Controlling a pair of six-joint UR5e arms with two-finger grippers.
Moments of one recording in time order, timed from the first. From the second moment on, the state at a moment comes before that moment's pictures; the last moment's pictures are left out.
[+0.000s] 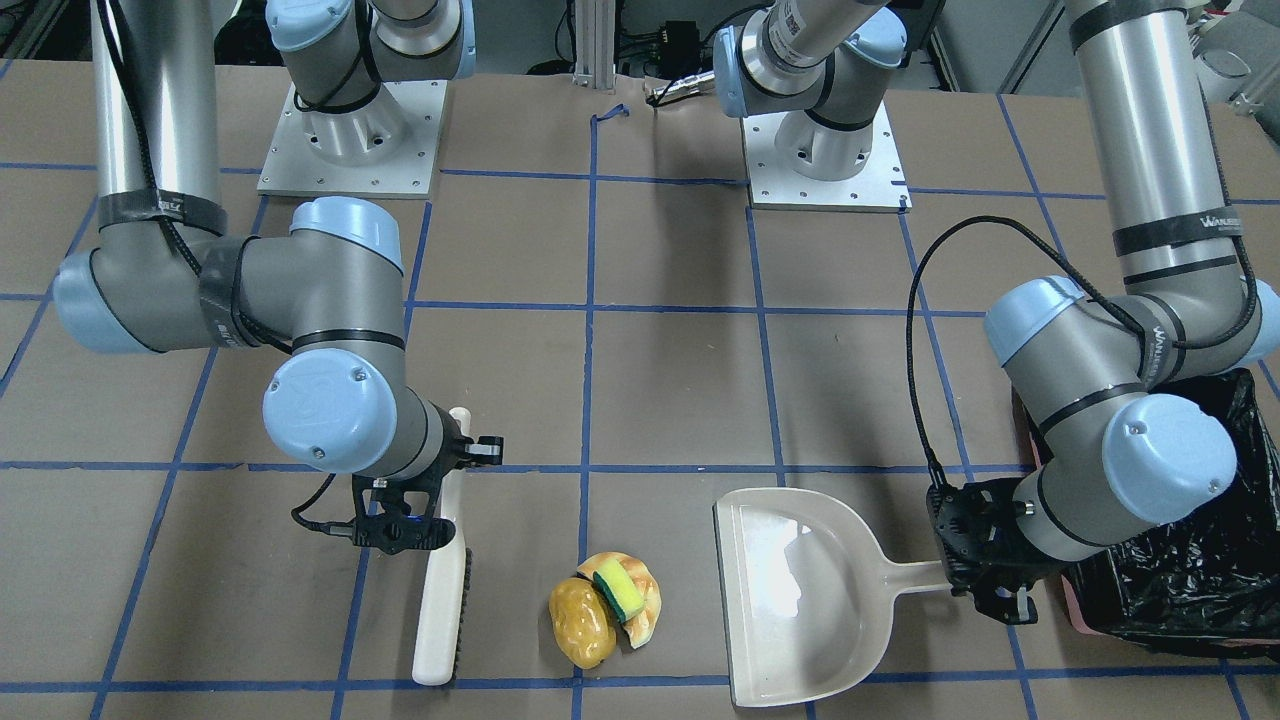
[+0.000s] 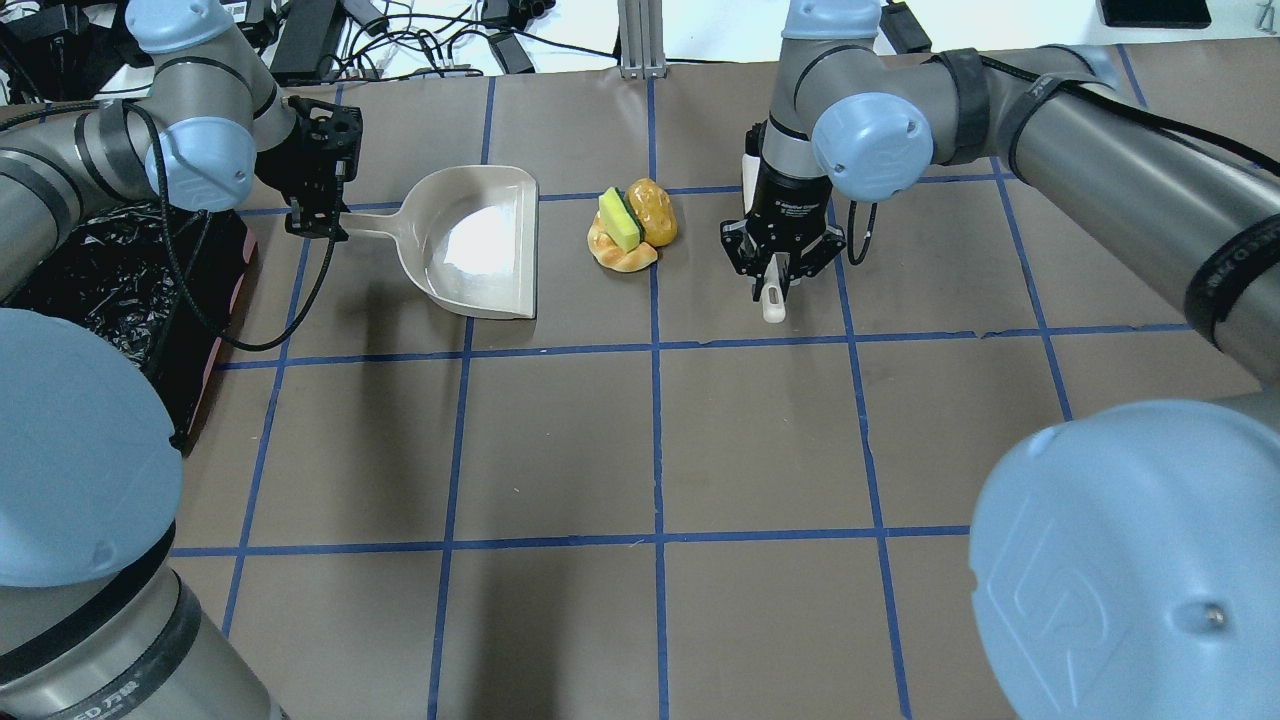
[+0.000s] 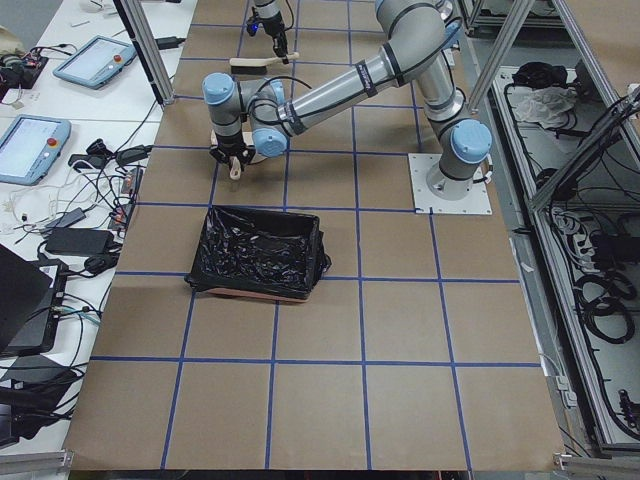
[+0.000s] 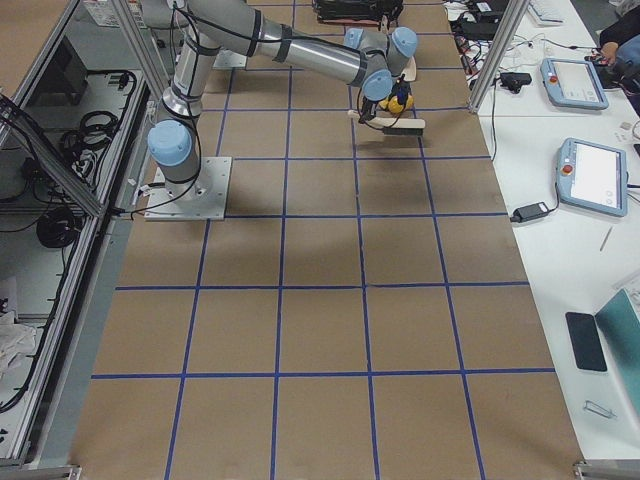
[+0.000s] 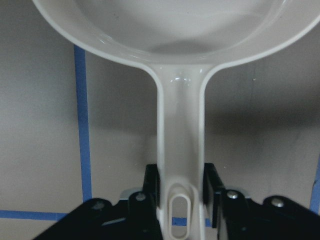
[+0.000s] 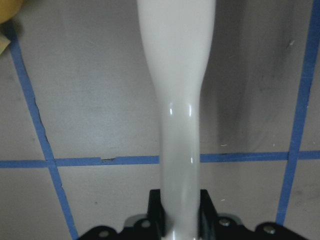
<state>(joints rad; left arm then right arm) -1.35 -2.14 -1.46 -1.09 1.56 1.75 1.71 -1.03 1.45 -1.73 -1.46 0.17</state>
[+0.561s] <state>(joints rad) -1.35 -2.14 -1.46 -1.09 1.56 1.75 1.79 -0.98 1.37 -1.74 -1.45 0.22</state>
